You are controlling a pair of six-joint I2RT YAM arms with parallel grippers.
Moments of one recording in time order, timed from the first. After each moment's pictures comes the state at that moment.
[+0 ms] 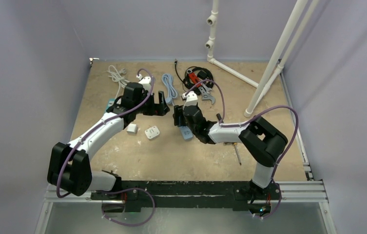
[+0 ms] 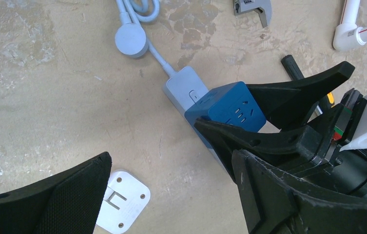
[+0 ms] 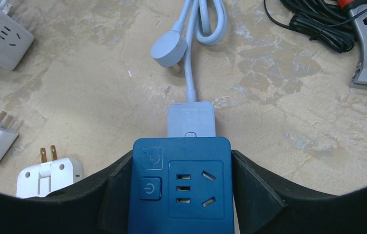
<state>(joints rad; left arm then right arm) -0.37 1.35 0.93 -0.22 0.21 -0.33 0.86 1.80 0.92 0.46 0.40 0.39</state>
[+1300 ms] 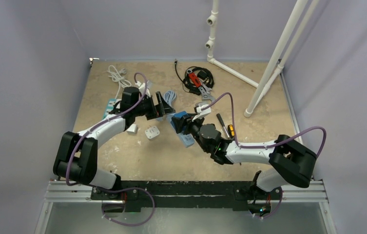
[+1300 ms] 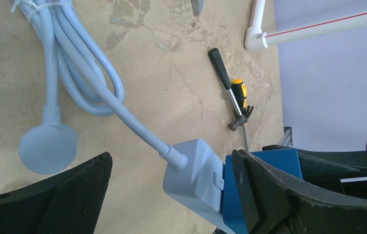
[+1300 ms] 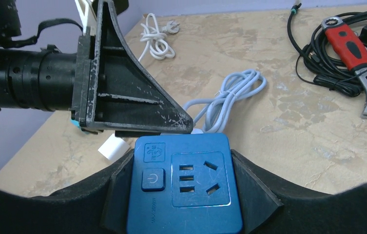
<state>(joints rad) -0.29 1.46 0.80 0.08 0.57 -0.65 1.03 1.45 0.60 0.83 0.51 0.37</state>
